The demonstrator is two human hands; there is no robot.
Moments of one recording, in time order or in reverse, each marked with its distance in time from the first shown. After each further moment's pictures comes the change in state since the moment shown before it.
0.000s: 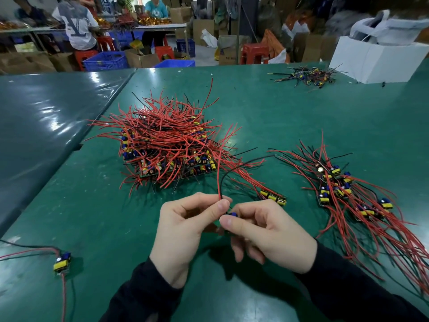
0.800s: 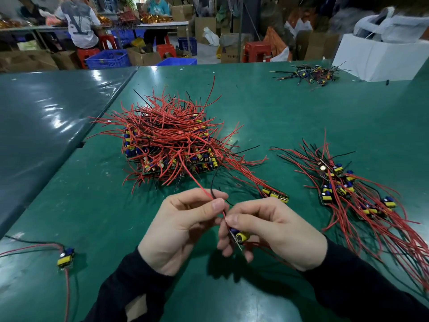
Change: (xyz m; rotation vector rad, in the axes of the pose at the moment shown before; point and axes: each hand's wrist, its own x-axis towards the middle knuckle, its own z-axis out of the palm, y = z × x) left_hand 0.003 0.011 -0.011 -0.234 -0.195 -0.208; right_hand -0.003 -0.005 -0.002 0.236 -0.117 0.000
